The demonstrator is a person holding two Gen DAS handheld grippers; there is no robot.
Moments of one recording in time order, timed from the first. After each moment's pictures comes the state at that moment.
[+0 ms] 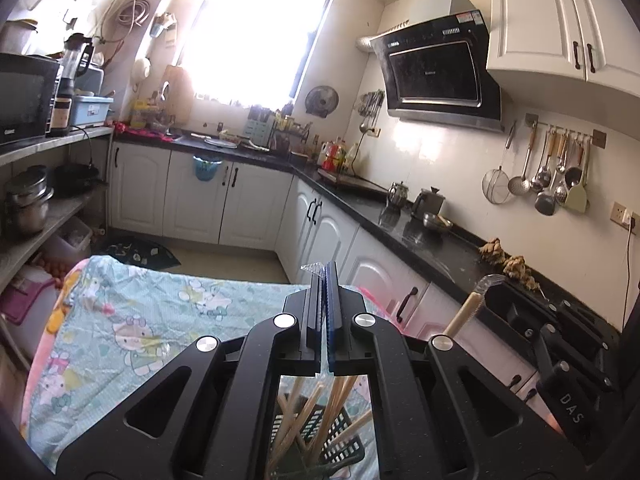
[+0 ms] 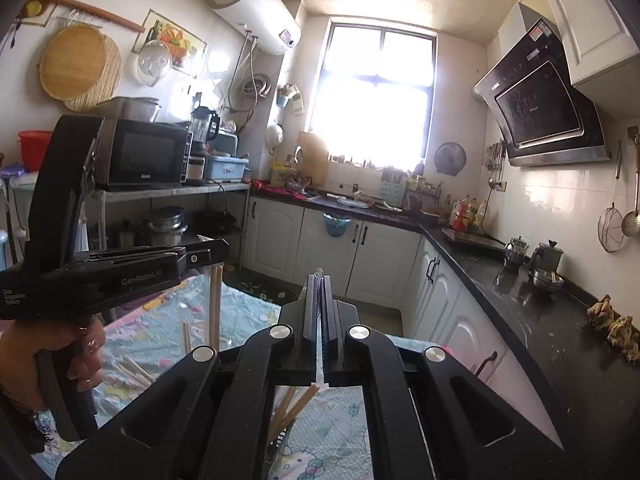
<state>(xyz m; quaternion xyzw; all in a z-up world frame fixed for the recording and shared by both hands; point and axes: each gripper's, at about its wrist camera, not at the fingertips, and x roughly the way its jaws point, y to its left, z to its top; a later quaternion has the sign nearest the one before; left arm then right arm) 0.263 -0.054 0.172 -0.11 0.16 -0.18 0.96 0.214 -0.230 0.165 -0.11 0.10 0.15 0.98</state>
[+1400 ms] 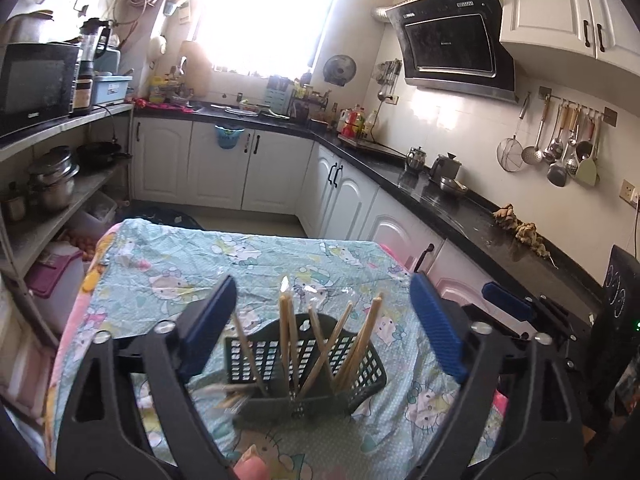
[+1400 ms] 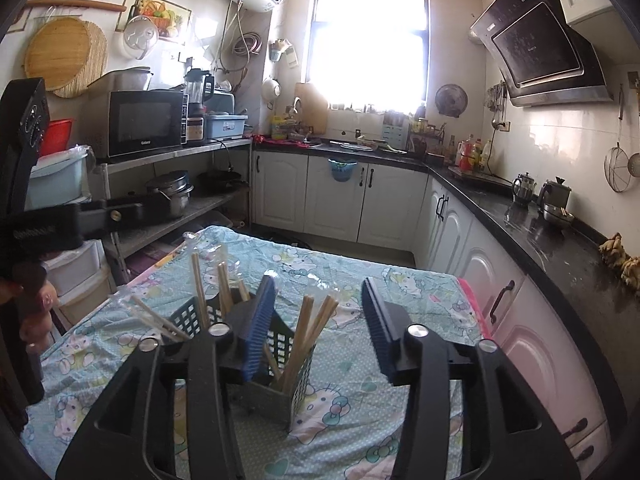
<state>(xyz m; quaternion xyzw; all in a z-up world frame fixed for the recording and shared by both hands) 0.210 -0.027 0.158 -0.09 0.22 -0.15 0.96 0.193 -0.237 0.121 -0.07 0.19 0.15 0.97</state>
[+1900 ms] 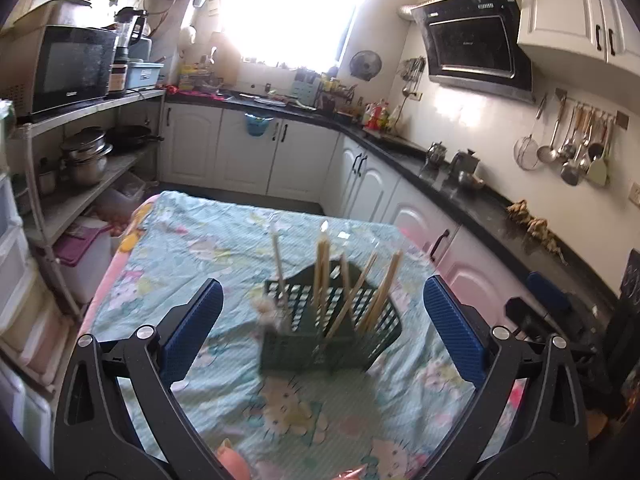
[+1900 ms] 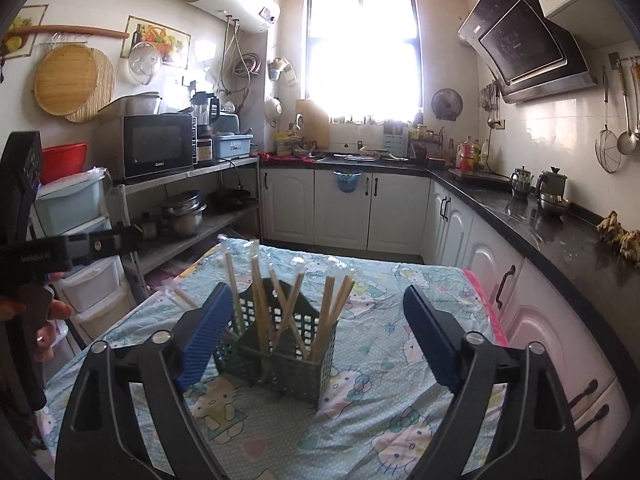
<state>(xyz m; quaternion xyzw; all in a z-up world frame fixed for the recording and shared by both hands) 0.149 0.003 0.139 -0.10 0.24 -0.10 0.96 0.130 -0.248 0.119 -0.03 0.17 0.16 0.97</state>
